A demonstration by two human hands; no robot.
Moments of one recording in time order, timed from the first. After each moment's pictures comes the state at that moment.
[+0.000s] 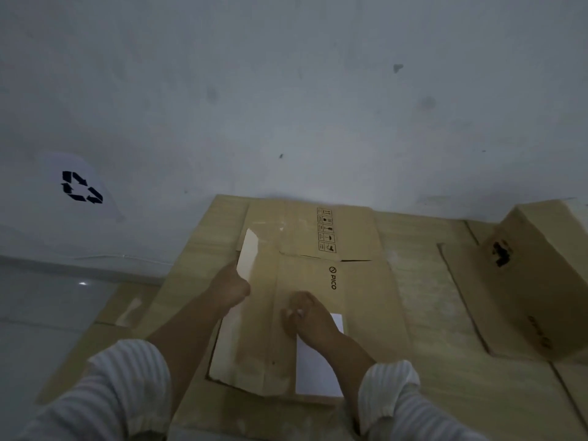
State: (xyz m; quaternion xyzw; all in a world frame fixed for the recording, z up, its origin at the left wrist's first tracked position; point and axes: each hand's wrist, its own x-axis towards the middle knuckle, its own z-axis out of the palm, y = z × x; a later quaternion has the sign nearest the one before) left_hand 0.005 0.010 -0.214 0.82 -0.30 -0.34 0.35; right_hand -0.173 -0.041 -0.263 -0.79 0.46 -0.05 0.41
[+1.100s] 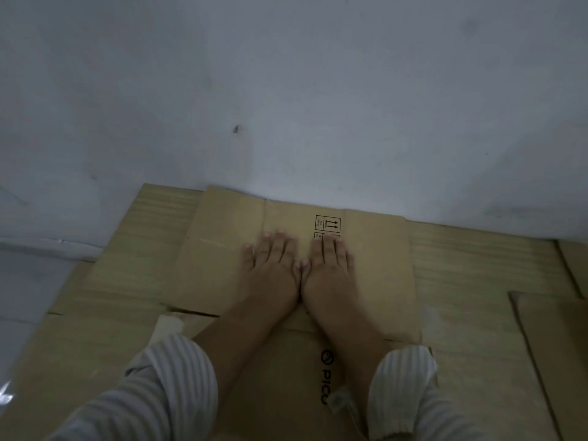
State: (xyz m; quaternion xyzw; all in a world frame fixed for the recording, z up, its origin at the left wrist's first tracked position) left_hand -0.002 -0.265 -0.356 0.83 -0.54 -0.10 0.07; right_hand -0.103 -0.312 -0.347 -0.85 0.51 -0.08 0.13
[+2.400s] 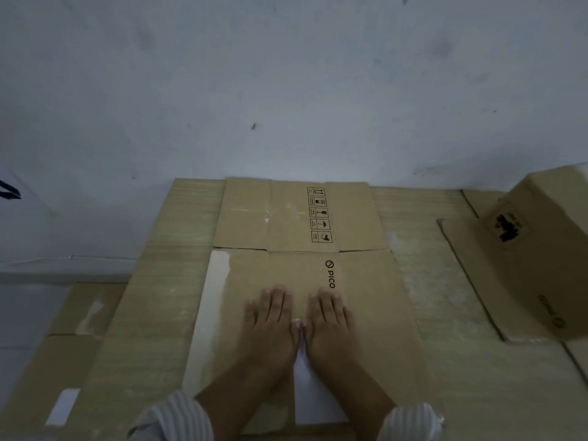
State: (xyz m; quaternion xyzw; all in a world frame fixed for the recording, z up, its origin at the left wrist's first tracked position) left_hand -0.056 -0.022 -0.340 0.77 -0.62 -0.14 0.01; right_hand -0.181 -0.064 -0.346 -0.83 0.54 -0.03 0.14
